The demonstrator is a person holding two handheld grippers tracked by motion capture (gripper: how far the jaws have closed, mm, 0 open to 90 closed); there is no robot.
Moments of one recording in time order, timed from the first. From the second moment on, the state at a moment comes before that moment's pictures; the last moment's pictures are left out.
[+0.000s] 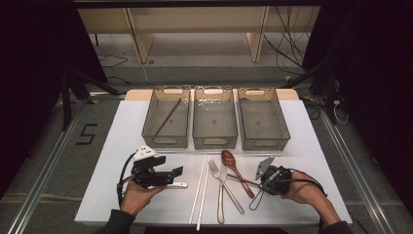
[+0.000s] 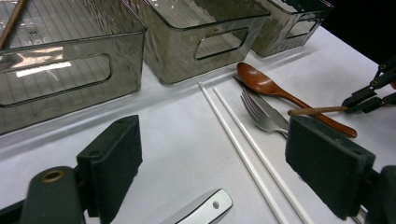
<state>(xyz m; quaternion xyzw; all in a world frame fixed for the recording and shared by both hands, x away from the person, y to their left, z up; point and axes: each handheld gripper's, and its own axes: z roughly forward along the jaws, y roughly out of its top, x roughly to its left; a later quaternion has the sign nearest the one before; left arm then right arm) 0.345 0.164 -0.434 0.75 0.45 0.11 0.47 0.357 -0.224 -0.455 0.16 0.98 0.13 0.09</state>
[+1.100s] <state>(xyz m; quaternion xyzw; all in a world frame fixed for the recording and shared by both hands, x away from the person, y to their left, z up) 0.347 0.135 -0.413 0.80 0.40 0.07 0.45 0.328 -0.174 -0.413 0.06 0.96 0.21 0.19</state>
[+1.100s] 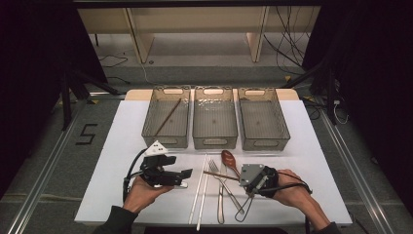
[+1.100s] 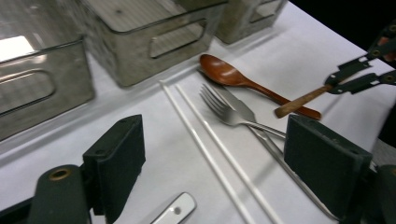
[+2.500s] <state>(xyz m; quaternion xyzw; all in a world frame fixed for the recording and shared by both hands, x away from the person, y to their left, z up) 0.357 0.065 -0.400 0.92 0.25 -0.02 0.29 0.287 -0.130 -0.423 -0.14 0.89 0.16 0.41</state>
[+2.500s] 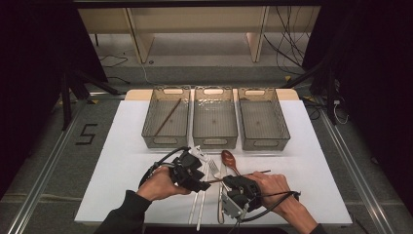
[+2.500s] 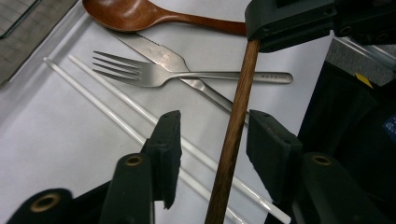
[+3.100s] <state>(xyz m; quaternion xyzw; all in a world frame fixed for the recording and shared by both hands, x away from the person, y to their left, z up) 0.355 0.052 -0.403 0.94 0.21 -0.04 0.26 0.282 -0.124 -0.427 -0.17 0.88 0.15 0.42</state>
